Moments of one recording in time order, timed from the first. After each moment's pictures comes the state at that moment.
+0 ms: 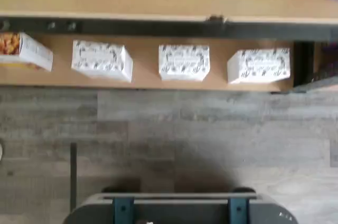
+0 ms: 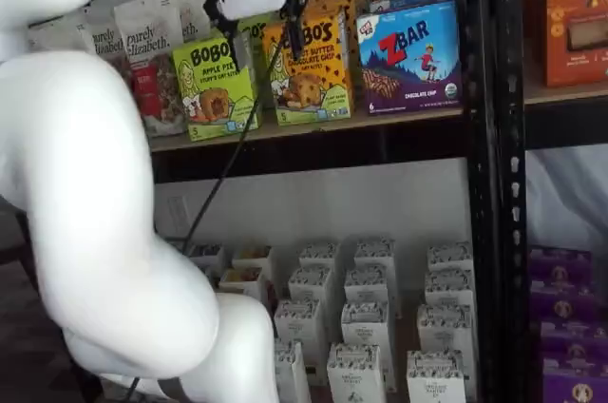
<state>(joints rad) -0.07 -0.62 -1.29 0.02 1.86 -0.05</state>
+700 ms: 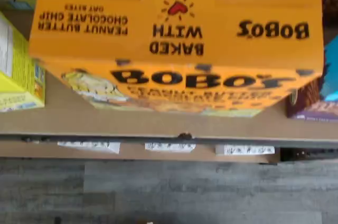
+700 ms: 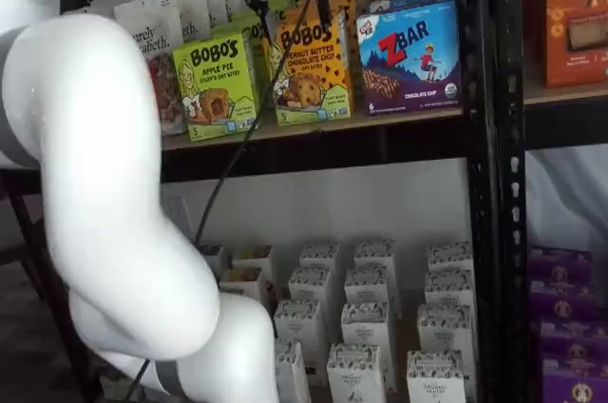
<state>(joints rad) -0.13 -0.51 -1.34 0.03 1.64 -0.12</state>
